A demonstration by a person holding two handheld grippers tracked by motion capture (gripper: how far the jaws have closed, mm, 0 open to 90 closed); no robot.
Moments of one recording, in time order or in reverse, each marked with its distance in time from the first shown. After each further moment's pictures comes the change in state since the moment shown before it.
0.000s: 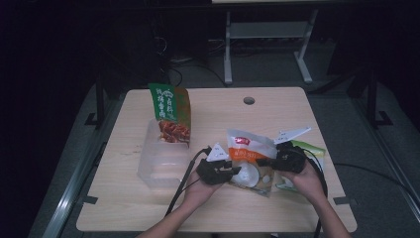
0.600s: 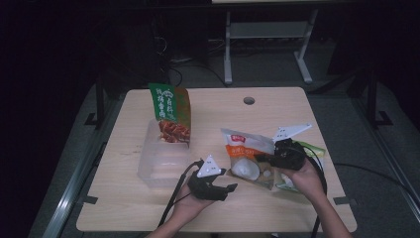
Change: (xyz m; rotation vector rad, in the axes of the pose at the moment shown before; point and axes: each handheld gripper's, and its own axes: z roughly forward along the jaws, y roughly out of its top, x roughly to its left) left arm -0.018 -0.027 -0.029 -0.006 -0.016 0.038; right arm 0.014 0.017 -0.010 -0.034 -0.045 -0.058
